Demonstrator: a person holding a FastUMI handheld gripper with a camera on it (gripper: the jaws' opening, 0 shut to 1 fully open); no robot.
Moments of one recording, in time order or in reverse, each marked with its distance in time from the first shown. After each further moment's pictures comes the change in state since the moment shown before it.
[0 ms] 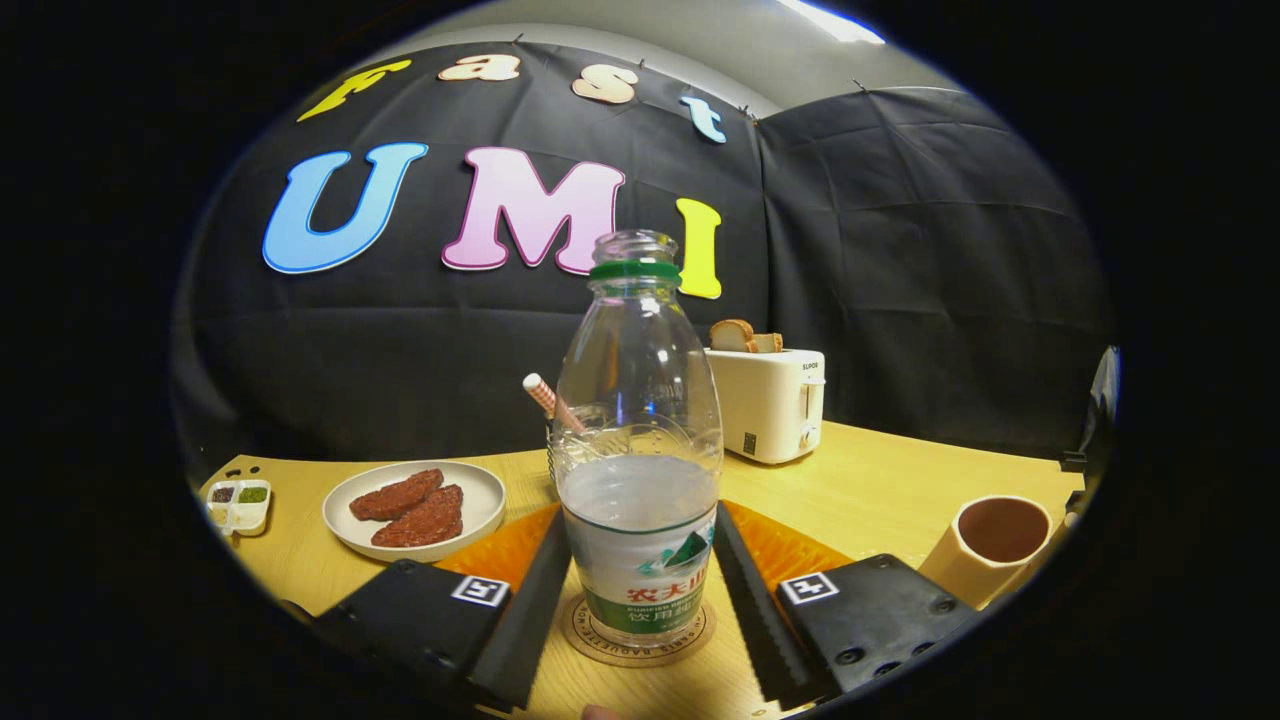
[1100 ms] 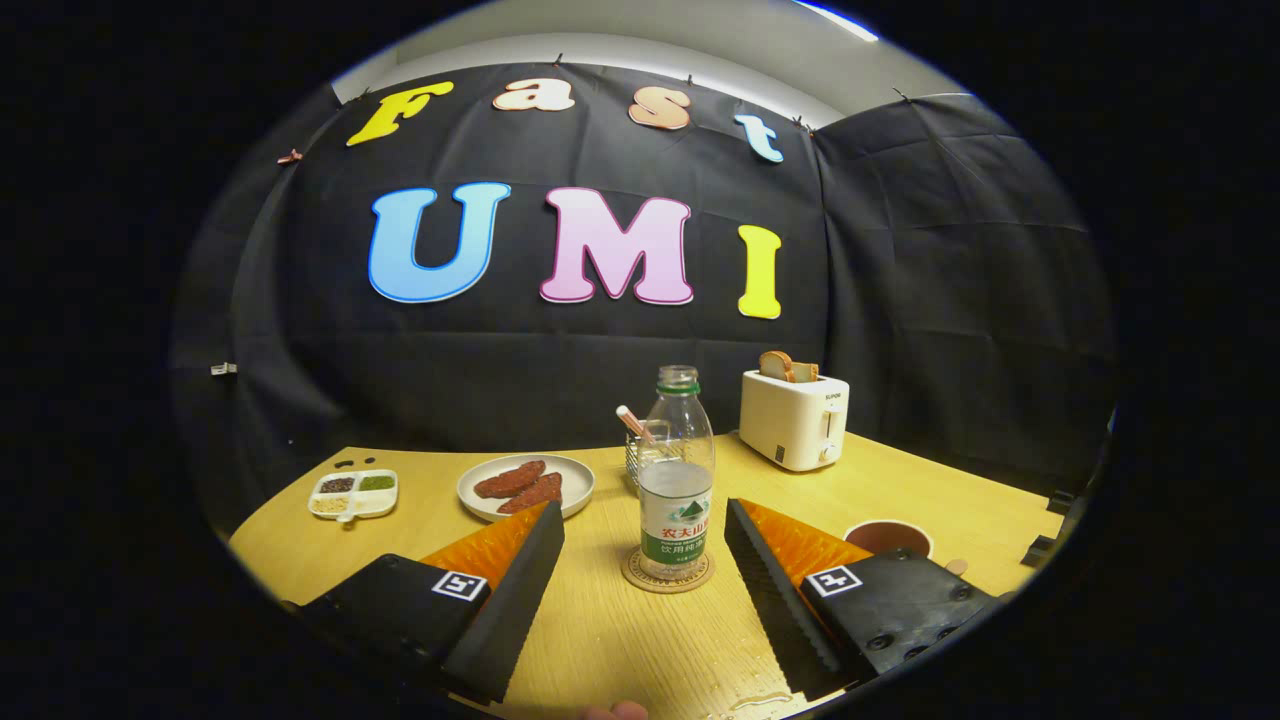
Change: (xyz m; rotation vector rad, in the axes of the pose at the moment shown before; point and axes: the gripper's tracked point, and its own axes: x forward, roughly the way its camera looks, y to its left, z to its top) arm -0.147 0.011 0.082 -0.023 -0.008 0.279
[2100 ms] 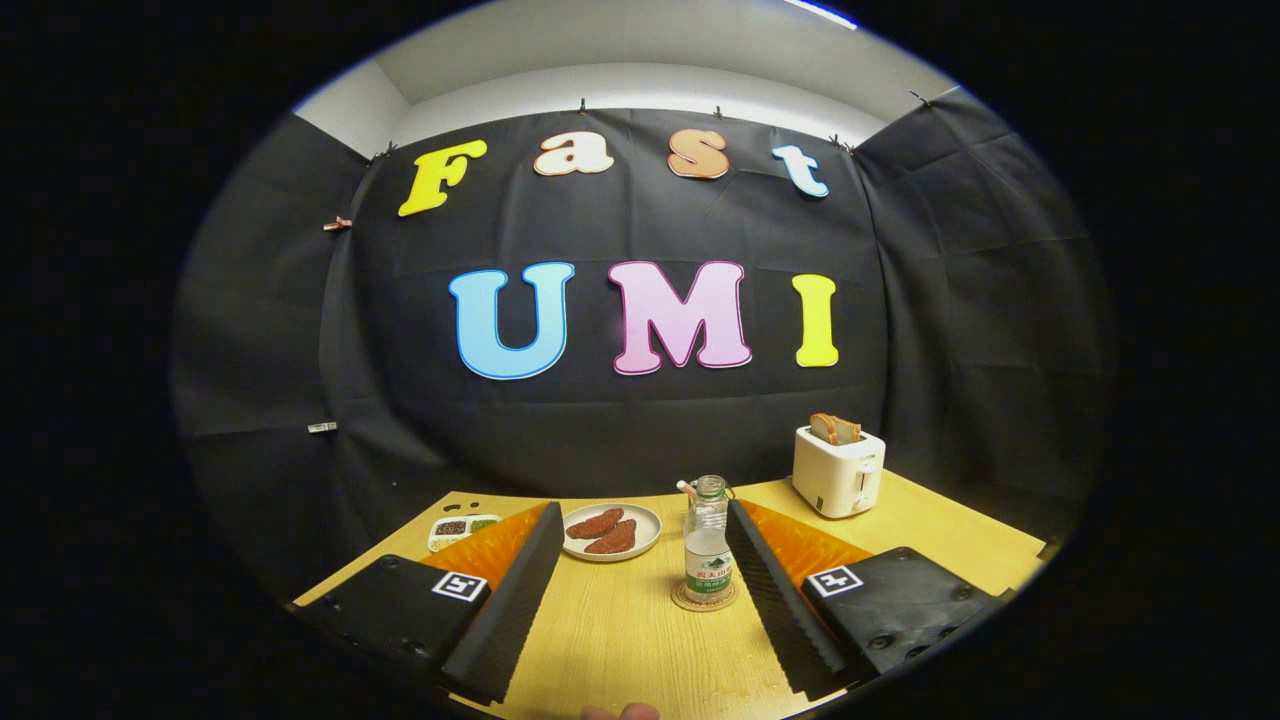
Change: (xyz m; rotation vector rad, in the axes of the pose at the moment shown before) arm -0.080 -0.013 0.111 0.053 -0.048 0.220
